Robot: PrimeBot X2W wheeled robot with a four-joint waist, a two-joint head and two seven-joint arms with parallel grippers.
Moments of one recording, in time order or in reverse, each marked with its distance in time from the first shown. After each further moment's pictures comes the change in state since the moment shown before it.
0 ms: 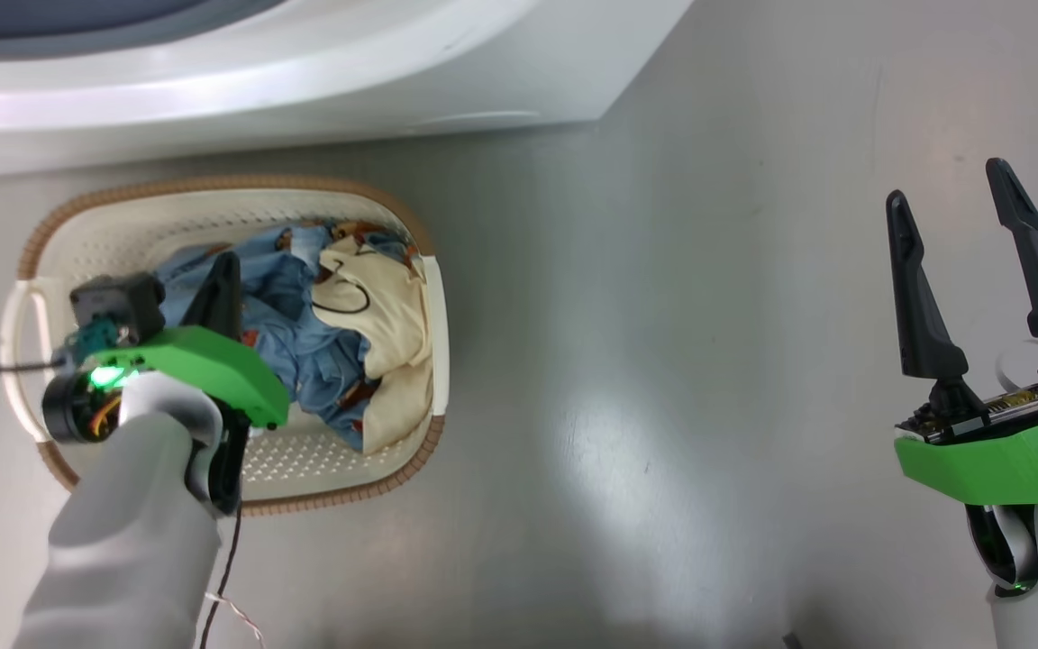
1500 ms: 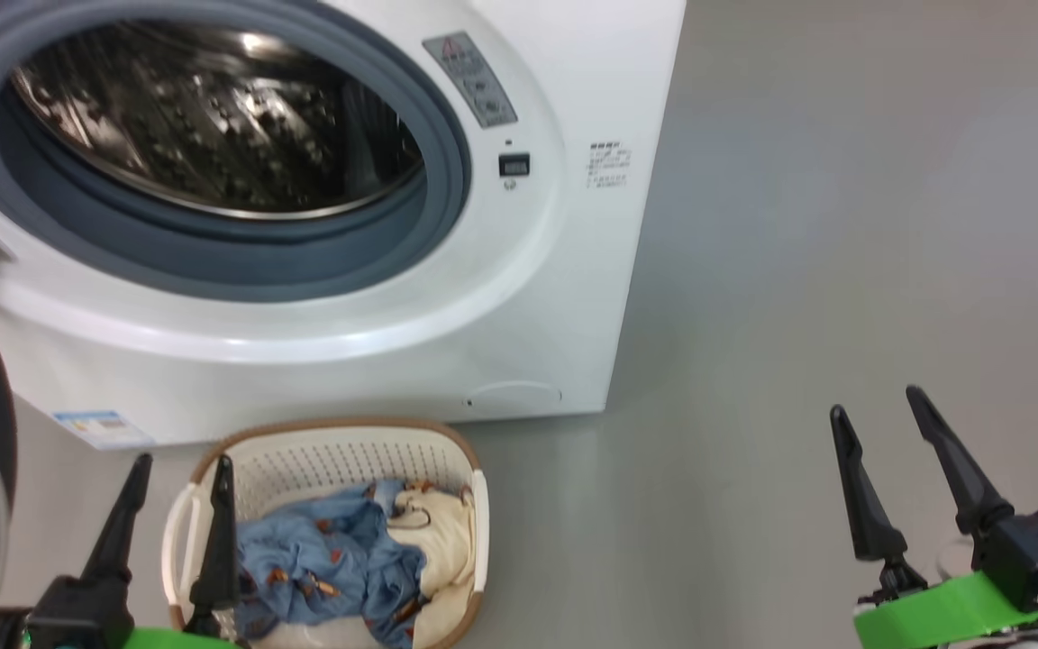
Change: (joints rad) left arm 0.810 0.027 0.389 -0.923 0.467 0.042 0.002; right arm 0.276 0.078 -0.006 0.117 0.007 0.000 0.000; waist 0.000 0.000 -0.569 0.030
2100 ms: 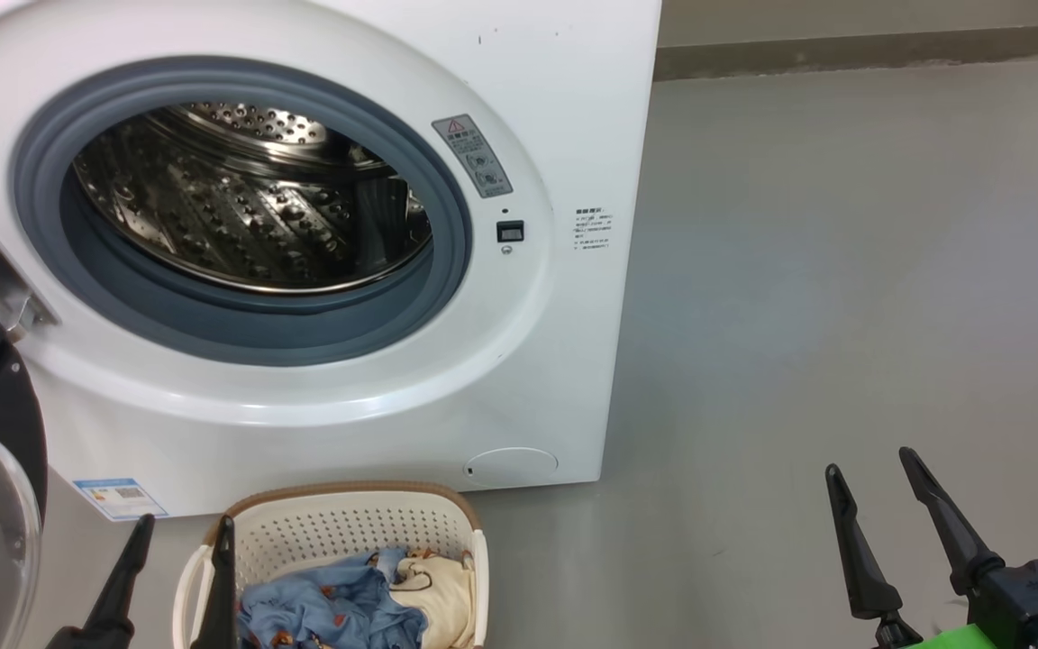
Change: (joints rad) left arm 0.138 0.025 -0.003 -0.104 -0.002 0.020 0.064; right arm 0.117 0.033 -0.008 -0.021 -0.007 0.000 0.014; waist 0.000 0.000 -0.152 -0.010
